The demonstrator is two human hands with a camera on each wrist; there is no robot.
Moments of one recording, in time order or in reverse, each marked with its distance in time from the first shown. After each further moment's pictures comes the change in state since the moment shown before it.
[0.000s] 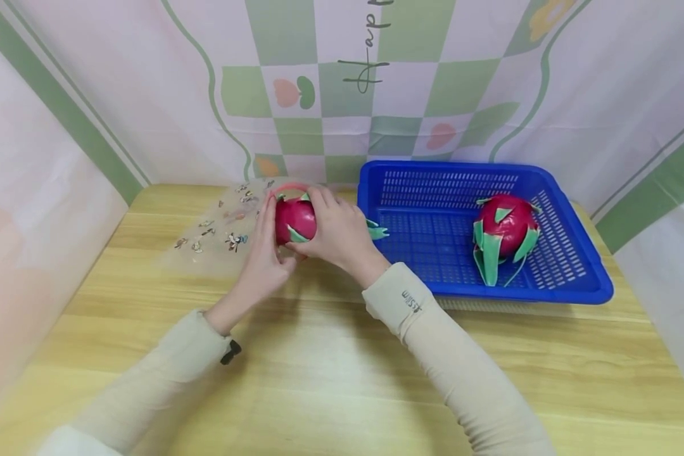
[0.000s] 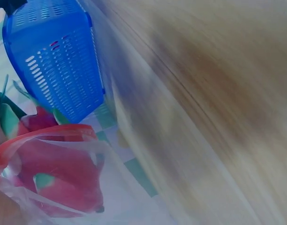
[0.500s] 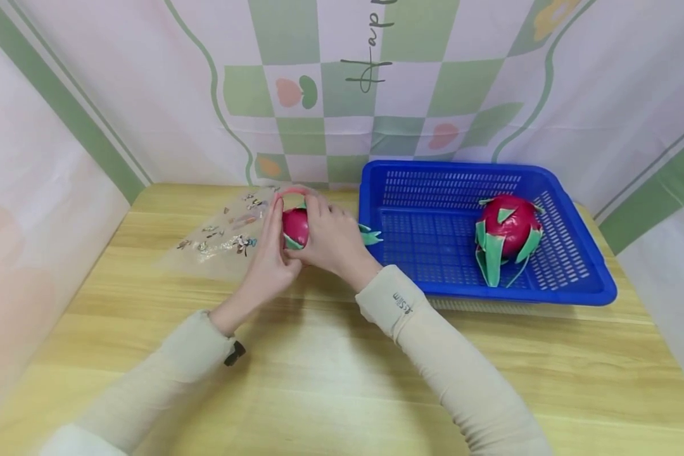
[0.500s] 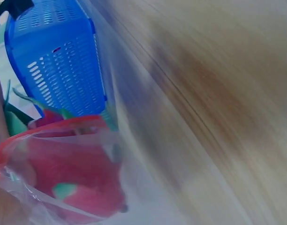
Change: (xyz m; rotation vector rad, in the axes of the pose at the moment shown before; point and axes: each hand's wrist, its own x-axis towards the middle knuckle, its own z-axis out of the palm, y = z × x) left_hand -0.002 0.003 0.003 -0.077 -0.064 -0.033; right_hand 0.000 -0.007 0.015 -0.087 -0.013 -0.038
